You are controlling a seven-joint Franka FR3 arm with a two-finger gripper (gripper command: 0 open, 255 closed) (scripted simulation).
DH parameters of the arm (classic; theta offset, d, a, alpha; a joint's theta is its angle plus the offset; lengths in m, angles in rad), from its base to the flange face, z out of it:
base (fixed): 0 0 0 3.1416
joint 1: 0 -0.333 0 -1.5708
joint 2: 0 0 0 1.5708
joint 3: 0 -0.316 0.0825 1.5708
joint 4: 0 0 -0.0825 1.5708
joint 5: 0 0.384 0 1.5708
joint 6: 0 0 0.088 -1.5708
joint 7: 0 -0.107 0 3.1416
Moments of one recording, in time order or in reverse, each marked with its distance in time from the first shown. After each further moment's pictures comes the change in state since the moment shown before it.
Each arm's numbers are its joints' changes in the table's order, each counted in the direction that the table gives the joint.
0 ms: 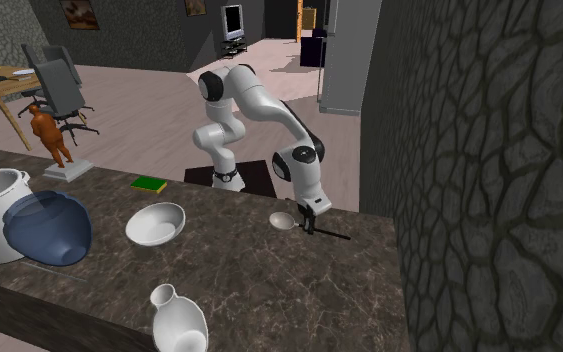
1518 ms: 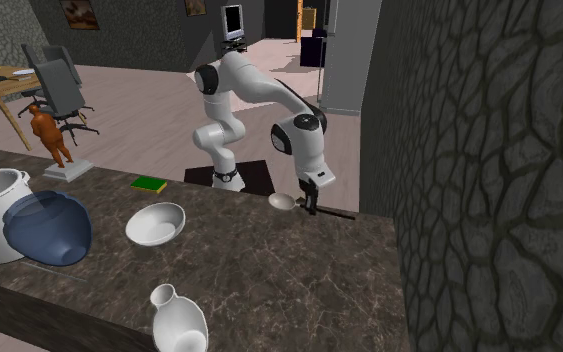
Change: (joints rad) arm 0.004 0.105 0.002 -0.121 -0.007 -0.228 -0.028
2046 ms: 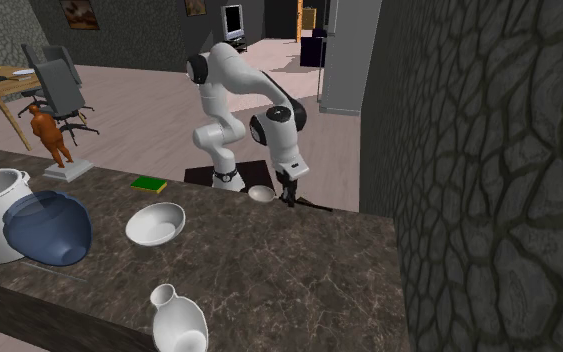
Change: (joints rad) arm 0.045 0.208 0.035 0.233 0.027 0.013 0.092
